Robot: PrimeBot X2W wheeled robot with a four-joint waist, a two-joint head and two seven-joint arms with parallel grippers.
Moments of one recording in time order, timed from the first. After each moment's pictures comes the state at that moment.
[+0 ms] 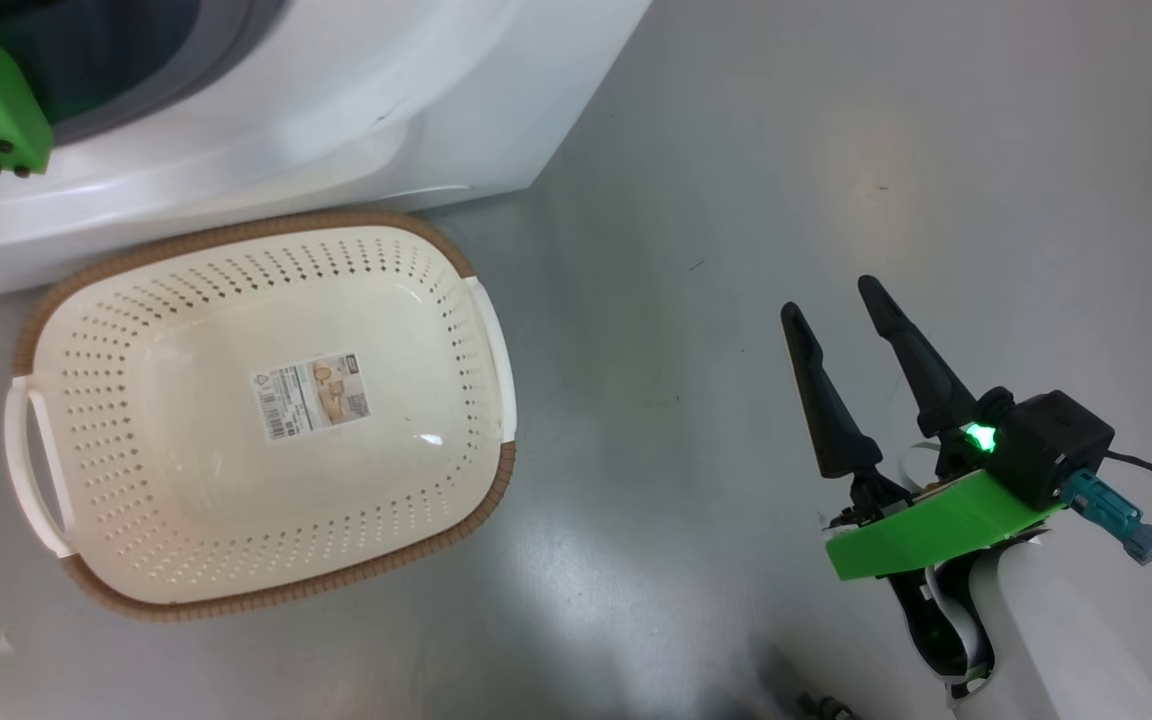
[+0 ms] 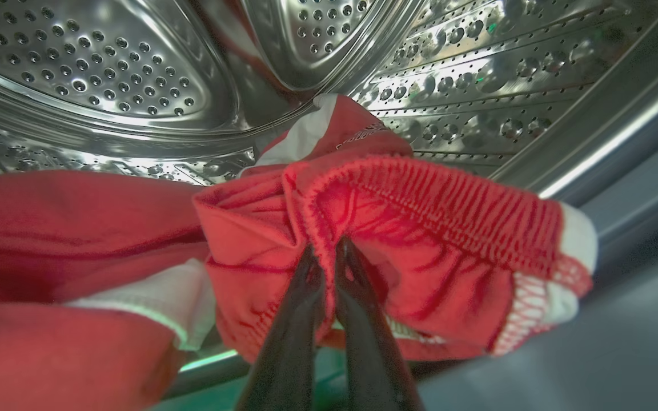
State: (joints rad) left arm -1.40 0.38 -0.64 1.20 -0.63 -0.13 -0.26; right arm -0.30 -0.05 0.18 0.17 0.35 0.13 -0.26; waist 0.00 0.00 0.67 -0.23
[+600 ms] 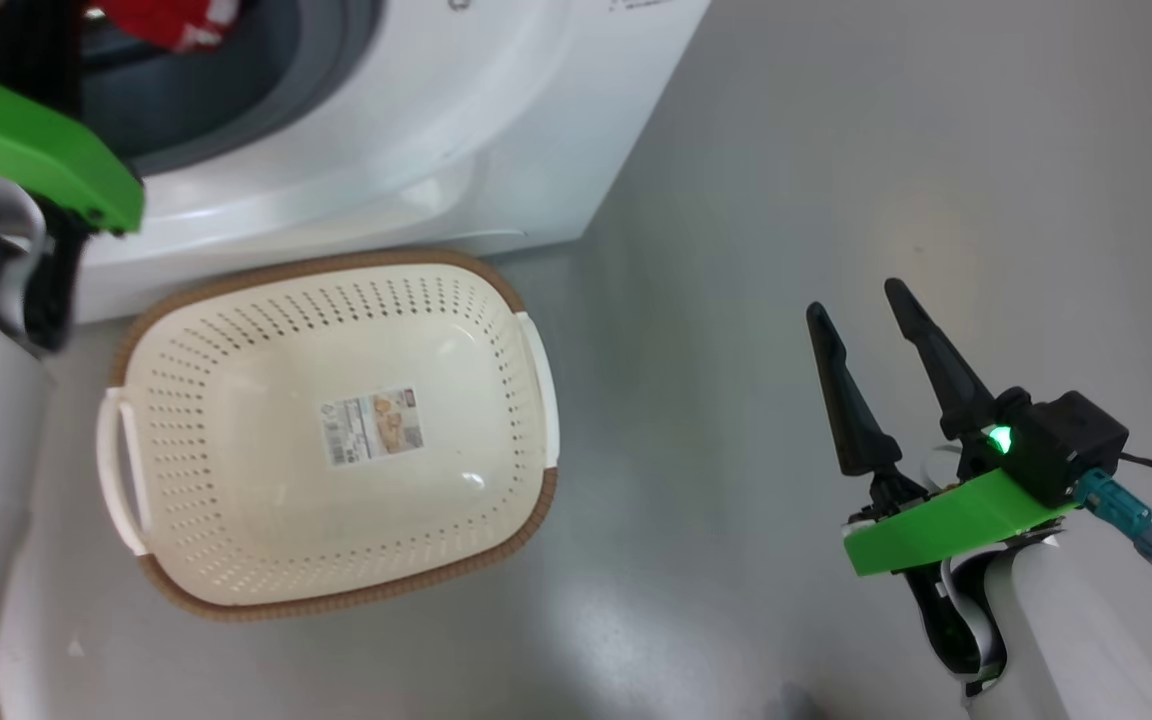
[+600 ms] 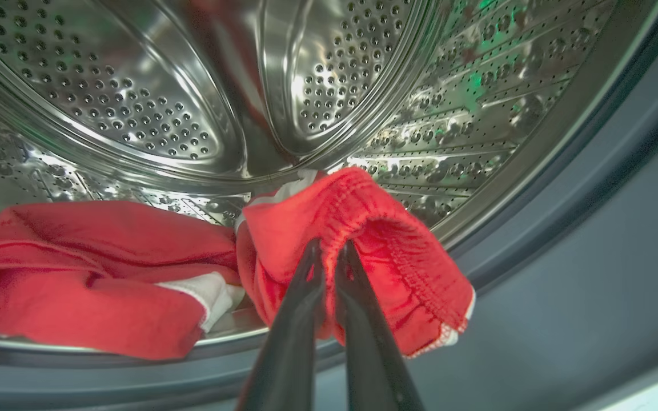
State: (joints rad) left arm -1.19 0.34 -0.43 0.97 -0.61 -0.13 -0.26; right arm -0.29 -0.05 0.14 0.19 0.33 0.13 -0.26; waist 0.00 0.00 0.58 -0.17
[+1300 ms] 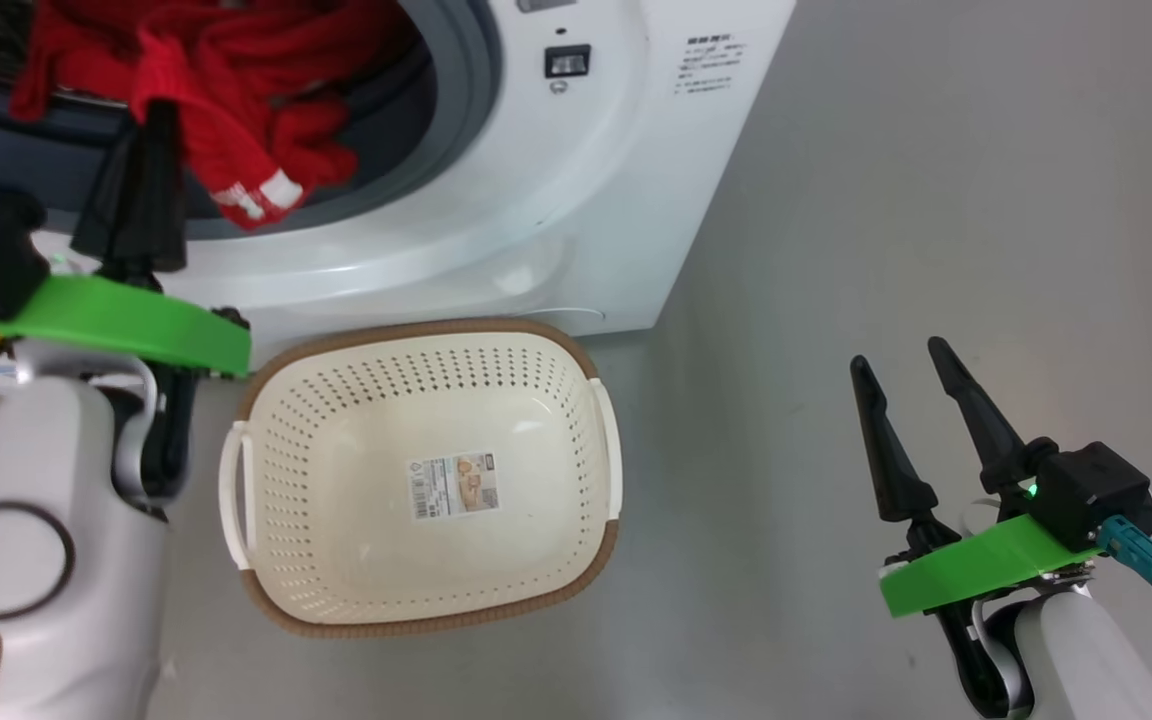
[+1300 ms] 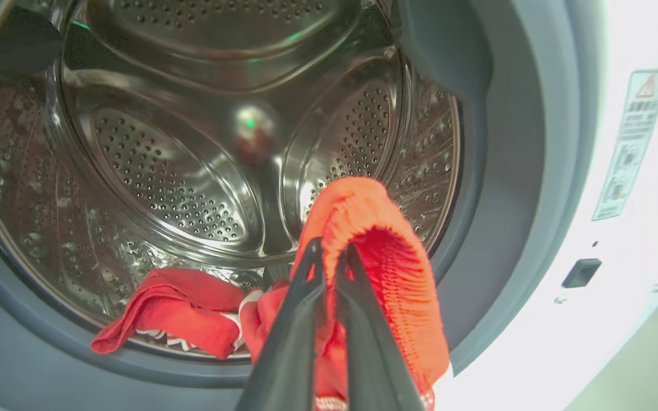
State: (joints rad) left arm -0.79 0.18 -0.08 0.54 -0.40 -0.13 -0.26; right arm -0.20 -0.05 0.06 0.21 0.28 0.13 -0.26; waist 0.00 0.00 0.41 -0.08
